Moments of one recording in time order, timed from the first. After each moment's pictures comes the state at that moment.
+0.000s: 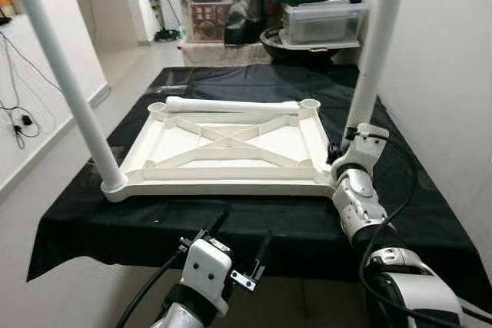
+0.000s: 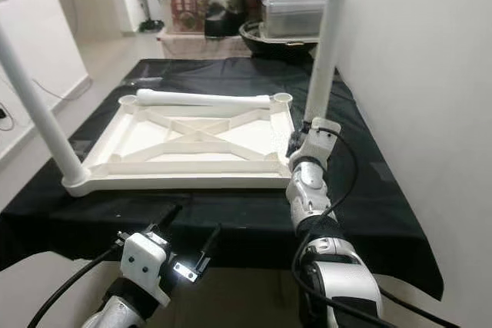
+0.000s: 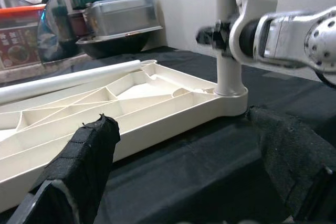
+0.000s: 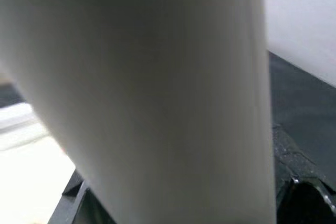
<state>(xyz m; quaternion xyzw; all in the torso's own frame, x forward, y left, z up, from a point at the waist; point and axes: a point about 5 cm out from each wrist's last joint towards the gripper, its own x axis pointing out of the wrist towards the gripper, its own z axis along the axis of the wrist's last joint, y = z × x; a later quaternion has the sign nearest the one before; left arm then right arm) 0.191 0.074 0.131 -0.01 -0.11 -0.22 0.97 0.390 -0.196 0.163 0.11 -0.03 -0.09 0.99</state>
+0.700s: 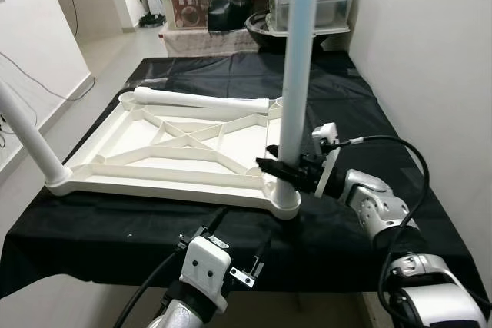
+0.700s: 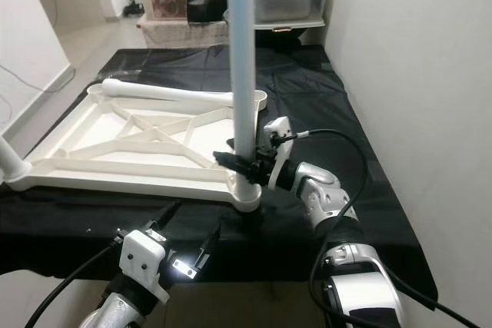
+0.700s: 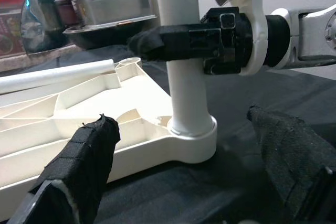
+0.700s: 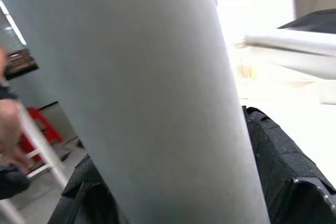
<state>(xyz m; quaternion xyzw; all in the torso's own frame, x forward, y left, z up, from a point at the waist) 0.192 0.074 0.132 -0.01 -0.11 -0.22 0.97 0.355 -0.139 0.161 0.10 0.03 0.52 0.85</state>
